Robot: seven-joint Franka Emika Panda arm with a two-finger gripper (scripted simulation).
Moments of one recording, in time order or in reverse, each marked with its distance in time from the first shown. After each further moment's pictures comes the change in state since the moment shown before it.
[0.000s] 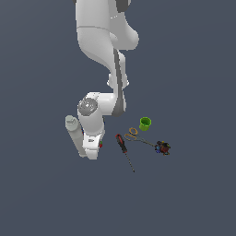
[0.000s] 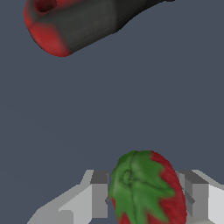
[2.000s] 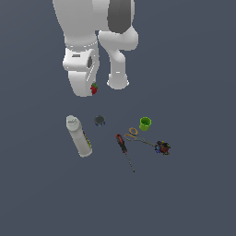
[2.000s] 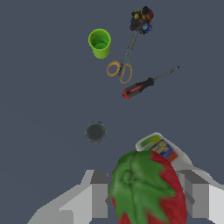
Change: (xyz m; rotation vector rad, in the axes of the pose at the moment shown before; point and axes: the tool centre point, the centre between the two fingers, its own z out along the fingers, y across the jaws) arm -0.006 -0.087 -0.294 -0.001 0.004 -0.001
